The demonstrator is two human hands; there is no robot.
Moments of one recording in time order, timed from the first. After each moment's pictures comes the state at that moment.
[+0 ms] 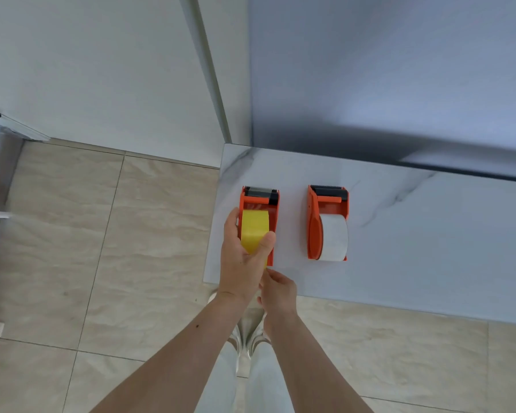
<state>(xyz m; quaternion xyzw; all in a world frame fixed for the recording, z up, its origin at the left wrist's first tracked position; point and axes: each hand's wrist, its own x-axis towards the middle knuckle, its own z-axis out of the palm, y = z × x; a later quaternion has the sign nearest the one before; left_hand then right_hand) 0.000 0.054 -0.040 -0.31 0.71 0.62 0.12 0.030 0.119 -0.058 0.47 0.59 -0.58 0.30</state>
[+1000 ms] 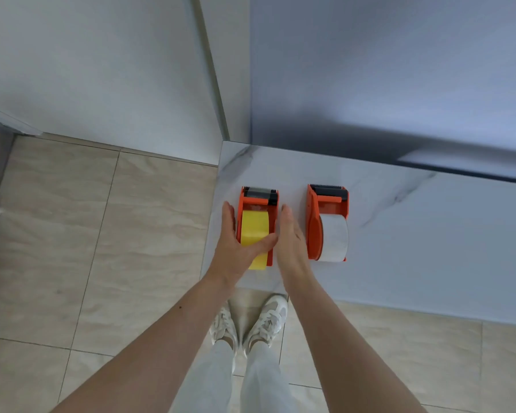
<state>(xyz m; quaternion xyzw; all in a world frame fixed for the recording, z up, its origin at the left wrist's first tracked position) -0.016 0.029 -0.064 -0.28 0.66 0.66 0.23 -0.037 0.136 -0.048 0.29 0.68 -0.62 0.26</state>
